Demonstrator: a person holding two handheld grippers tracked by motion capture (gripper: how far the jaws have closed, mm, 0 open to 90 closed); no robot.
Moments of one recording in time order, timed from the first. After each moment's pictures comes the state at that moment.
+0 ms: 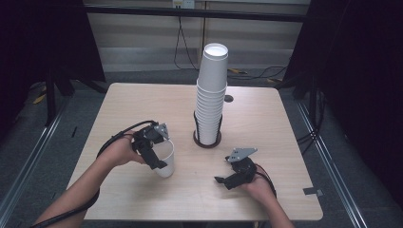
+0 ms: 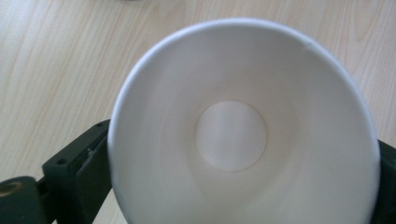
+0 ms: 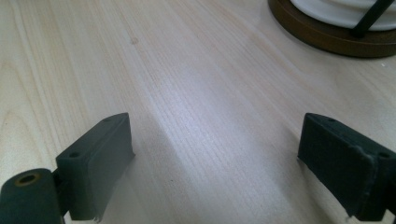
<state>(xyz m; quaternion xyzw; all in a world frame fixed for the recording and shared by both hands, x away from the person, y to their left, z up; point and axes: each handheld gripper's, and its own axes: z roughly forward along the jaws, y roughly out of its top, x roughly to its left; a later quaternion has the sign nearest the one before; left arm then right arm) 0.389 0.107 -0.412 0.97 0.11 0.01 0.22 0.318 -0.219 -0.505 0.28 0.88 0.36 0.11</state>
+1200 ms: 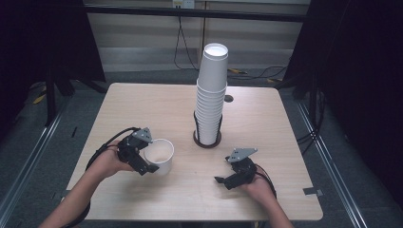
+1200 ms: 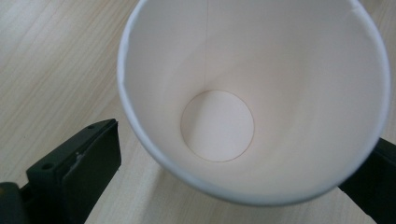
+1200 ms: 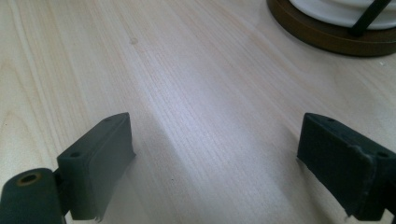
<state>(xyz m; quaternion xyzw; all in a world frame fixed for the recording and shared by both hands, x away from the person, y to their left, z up) 0.376 0.156 -0.436 0.94 0.16 0.01 0.31 0.317 -0.219 -0.505 0.28 0.88 0.36 0.11</state>
